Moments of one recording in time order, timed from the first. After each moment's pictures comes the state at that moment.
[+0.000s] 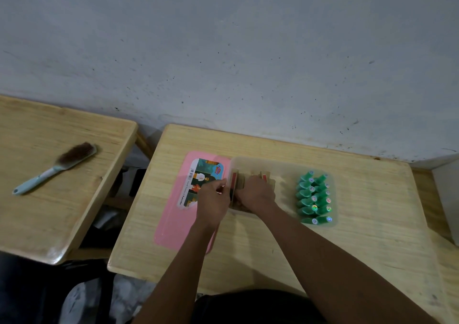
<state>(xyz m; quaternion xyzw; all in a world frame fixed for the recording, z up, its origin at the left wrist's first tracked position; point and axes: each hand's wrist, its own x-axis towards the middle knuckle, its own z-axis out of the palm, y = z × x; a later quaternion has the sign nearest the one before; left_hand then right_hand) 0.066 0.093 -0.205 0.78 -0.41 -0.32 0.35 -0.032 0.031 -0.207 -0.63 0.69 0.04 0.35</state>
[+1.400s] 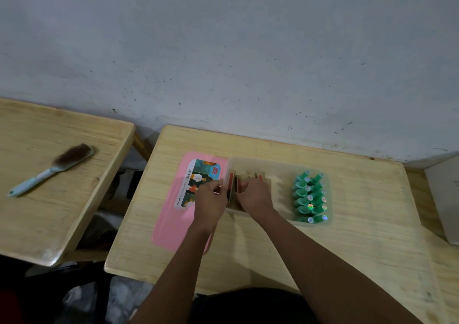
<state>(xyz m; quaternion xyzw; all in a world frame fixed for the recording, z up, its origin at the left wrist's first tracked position) 0.066 0.094 -0.209 0.78 -0.42 -0.31 0.35 -0.040 0.042 -0.219 -0.62 0.67 -0.07 0.41</state>
